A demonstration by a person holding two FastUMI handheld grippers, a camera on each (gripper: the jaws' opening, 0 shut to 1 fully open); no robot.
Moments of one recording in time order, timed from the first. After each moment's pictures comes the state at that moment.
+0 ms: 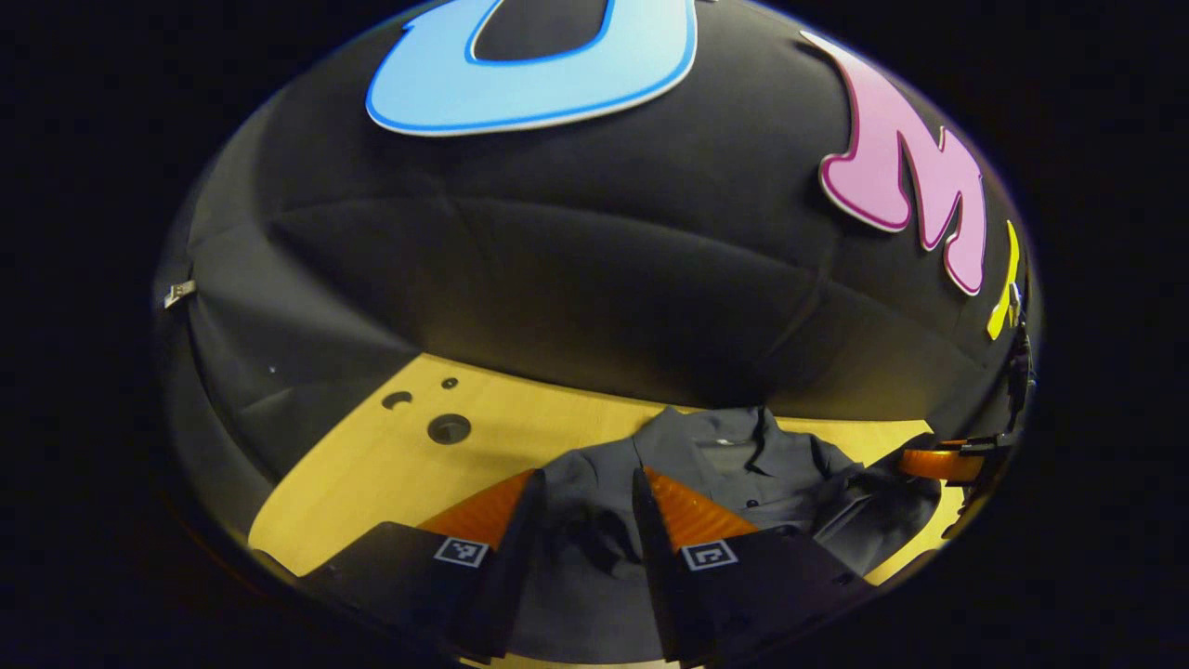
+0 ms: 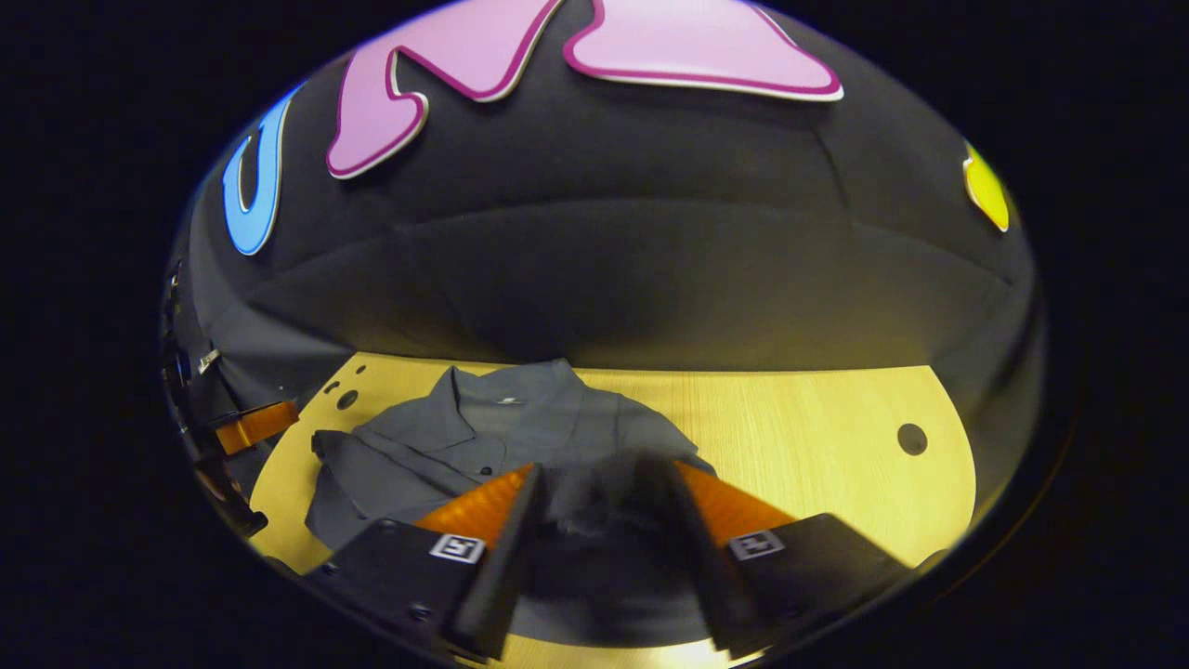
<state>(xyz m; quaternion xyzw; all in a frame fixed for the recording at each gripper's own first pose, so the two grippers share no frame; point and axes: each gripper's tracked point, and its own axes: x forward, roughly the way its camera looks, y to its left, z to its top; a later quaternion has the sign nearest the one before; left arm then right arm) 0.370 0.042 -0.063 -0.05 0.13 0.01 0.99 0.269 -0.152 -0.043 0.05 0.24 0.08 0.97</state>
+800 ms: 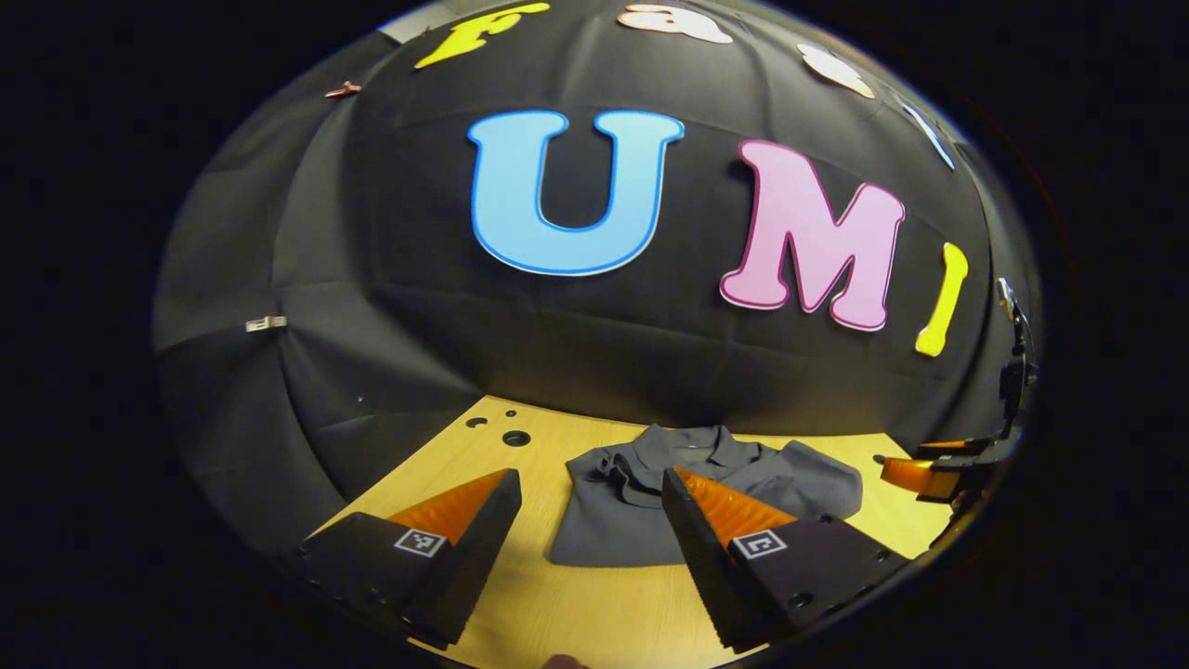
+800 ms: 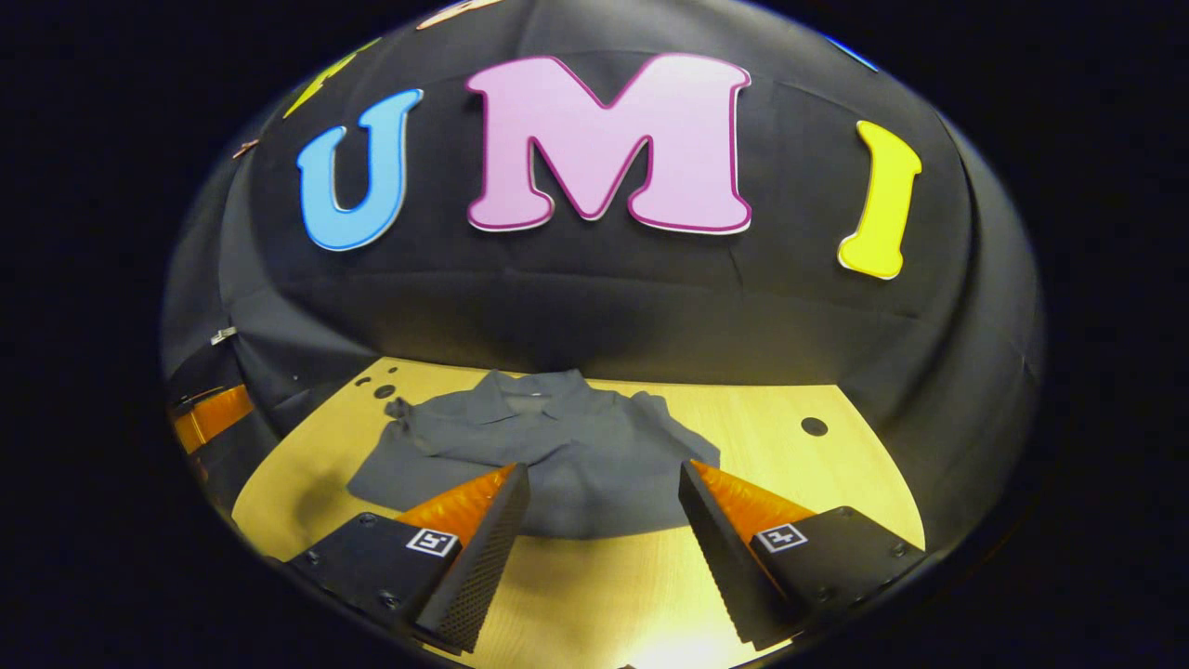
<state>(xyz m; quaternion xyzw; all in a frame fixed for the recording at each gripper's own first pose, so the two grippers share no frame) 0.138 0.055 -0.018 -0.06 0.04 0.03 1.00 0.065 -0.126 0.023 0.01 0.15 0.05 0.99</state>
